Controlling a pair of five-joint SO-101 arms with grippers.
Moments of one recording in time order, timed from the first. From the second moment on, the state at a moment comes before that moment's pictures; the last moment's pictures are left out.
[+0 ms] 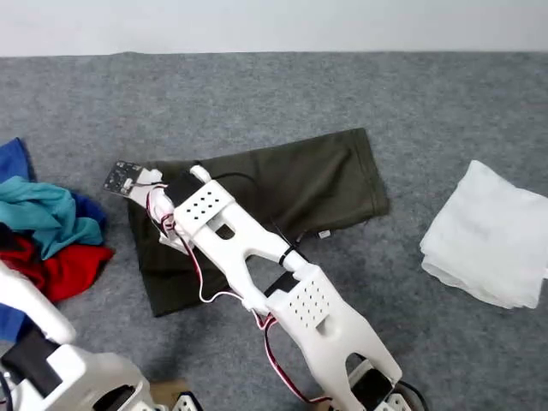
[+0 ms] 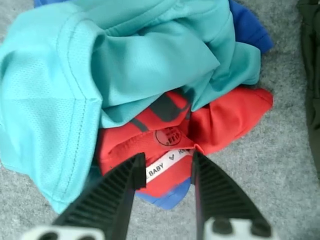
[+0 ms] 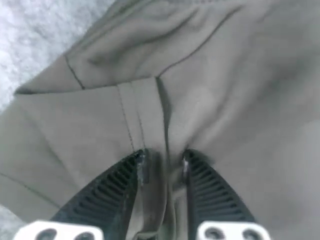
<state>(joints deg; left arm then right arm) -51.0 0.0 -10.5 97.5 -31.3 -49.0 53.9 -49.4 80.7 21.5</state>
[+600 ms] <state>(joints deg) -51.0 0.0 -10.5 96.7 -31.3 -49.0 50.6 -49.4 72.8 29.4</state>
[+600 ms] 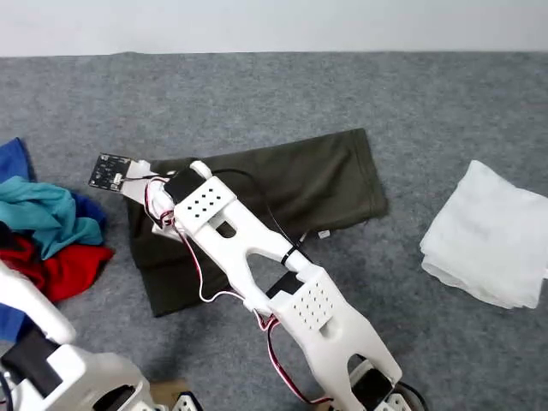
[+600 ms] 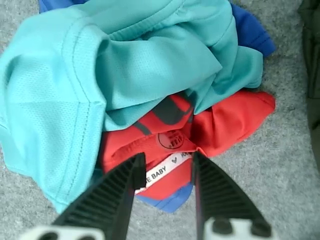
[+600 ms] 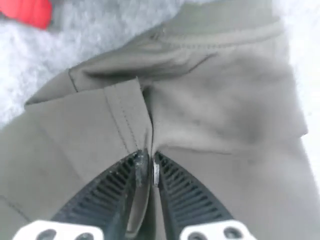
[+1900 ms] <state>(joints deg) -47.6 0.0 -10.5 96.6 -31.3 -46.7 47.6 -49.4 90.9 16.0</state>
